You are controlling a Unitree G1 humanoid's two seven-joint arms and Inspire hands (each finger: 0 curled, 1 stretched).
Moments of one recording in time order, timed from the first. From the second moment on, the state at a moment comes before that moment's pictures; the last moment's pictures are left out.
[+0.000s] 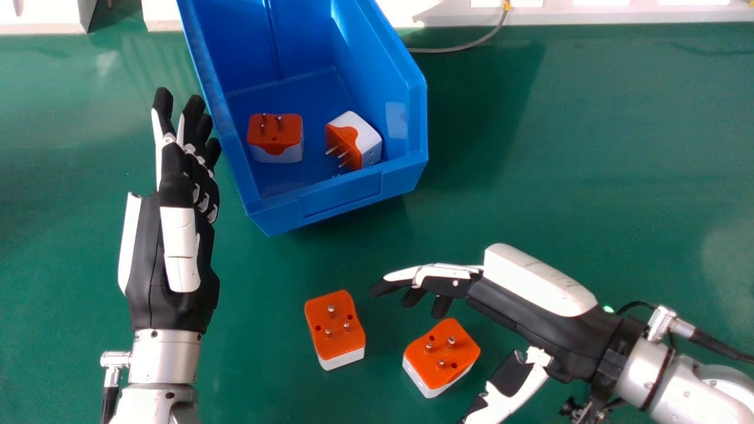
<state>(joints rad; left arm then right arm) 0.00 0.07 0.16 0.38 -0.26 -0.74 -0.31 0.03 -0.52 0.20 0.05 -0.29 -0.60 0.44</state>
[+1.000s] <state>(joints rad) 0.00 0.07 0.16 0.37 -0.27 -0.73 -0.32 -0.06 -0.52 0.23 0.23 -0.40 -0.66 0.35</state>
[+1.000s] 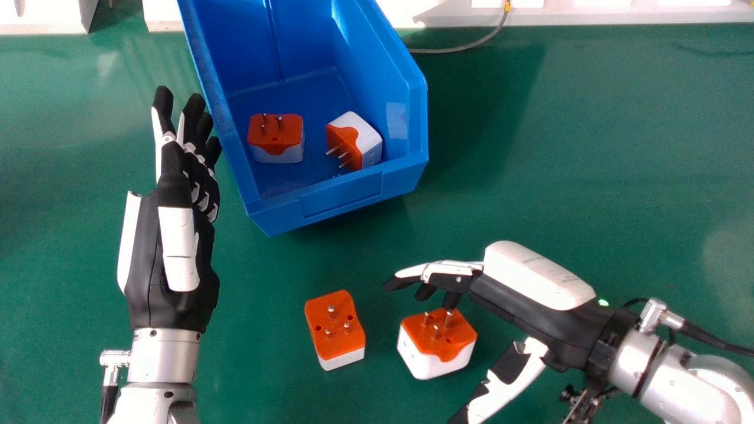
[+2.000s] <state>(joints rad) -0.01 0.07 0.16 0.38 -0.28 -0.74 -0.33 -0.16 -0.47 0.29 0.40 -0.62 -0.73 0.08</state>
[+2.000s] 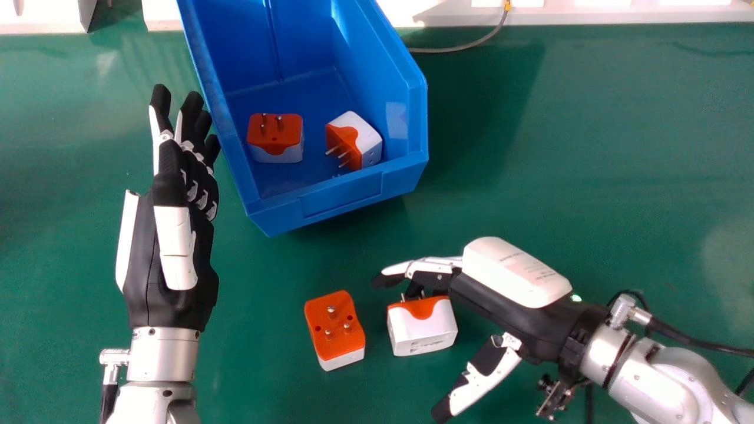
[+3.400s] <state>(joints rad) -0.01 0.07 0.17 0.37 -0.27 -0.74 -0.33 -0.22 -0.44 0.31 0.55 -0.61 -0.88 -0.09</state>
